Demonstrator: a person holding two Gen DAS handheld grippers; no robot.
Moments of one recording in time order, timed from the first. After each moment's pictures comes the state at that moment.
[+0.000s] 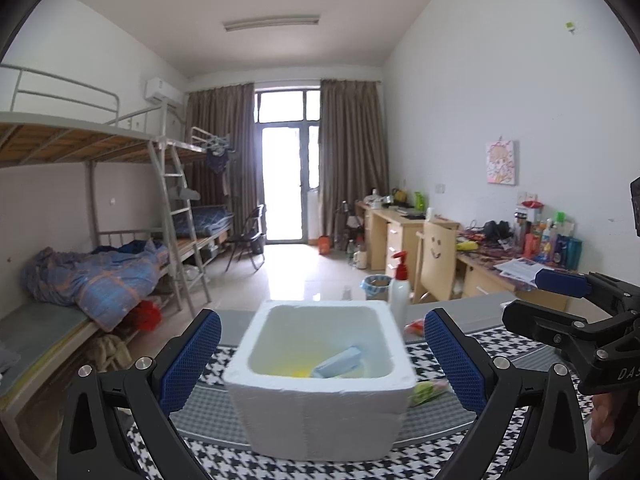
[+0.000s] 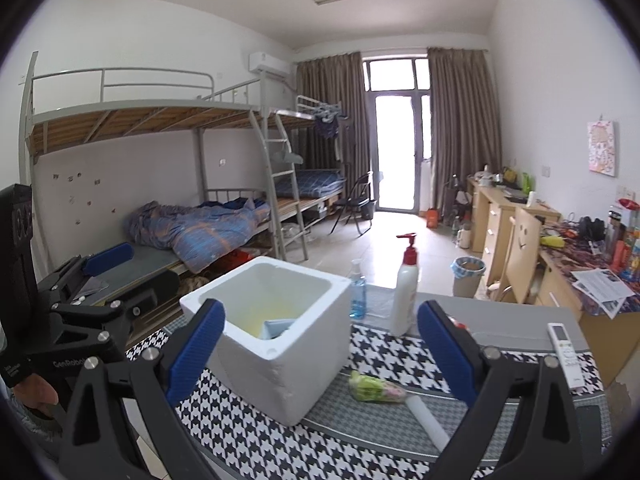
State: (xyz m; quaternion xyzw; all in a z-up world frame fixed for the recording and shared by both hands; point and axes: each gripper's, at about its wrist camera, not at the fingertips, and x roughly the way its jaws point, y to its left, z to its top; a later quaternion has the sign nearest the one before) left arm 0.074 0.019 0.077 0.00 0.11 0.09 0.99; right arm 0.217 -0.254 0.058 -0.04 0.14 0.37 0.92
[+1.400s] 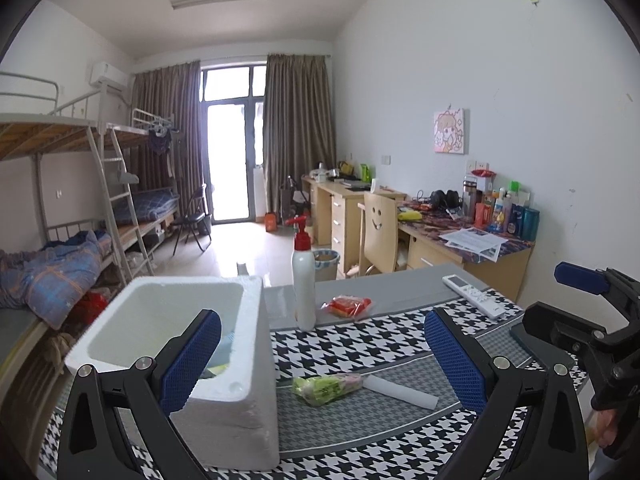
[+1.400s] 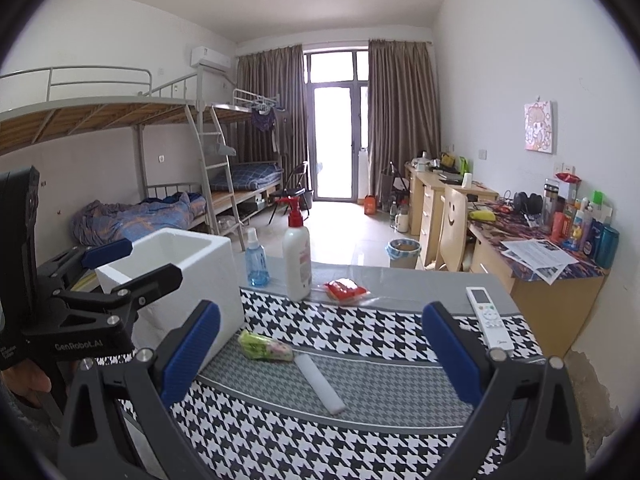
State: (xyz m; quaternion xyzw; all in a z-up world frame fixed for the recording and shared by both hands) left arm 0.134 -0.063 0.042 0.00 0.16 0.01 0.99; right arm 0.247 -0.345 0.014 -0.04 0.17 0.27 0.95
